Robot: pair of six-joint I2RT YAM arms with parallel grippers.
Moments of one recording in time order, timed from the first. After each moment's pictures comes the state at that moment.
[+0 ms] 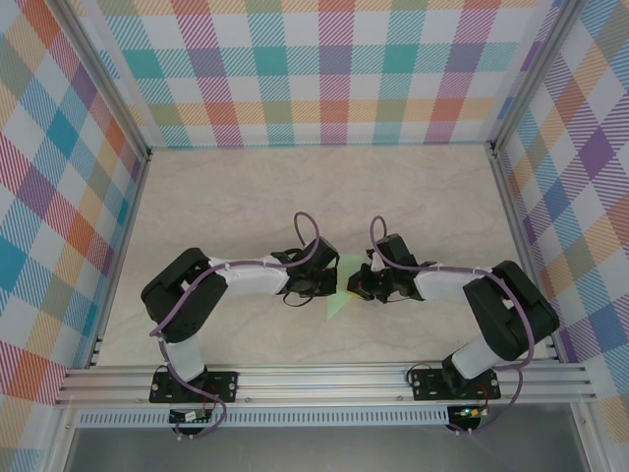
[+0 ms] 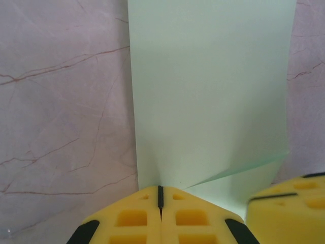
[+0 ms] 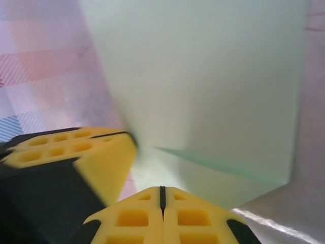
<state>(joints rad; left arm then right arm) -0.87 1.80 0.99 -0.23 0.06 -0.84 0.55 1.56 0.57 0.02 -0.56 0.93</state>
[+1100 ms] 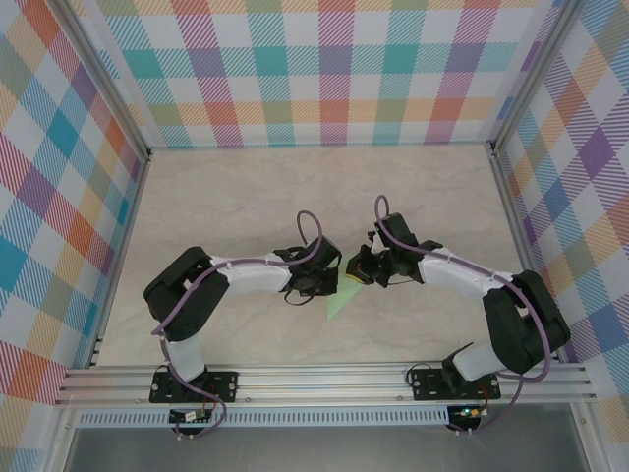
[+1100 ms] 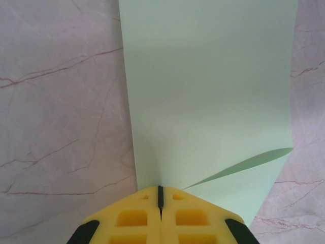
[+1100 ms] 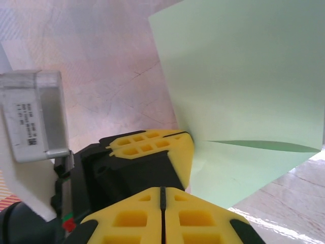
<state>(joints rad) -0.88 1.82 1.03 -0.30 0.05 -0.81 0.53 1.46 0.79 -0.31 -0.53 0.95</state>
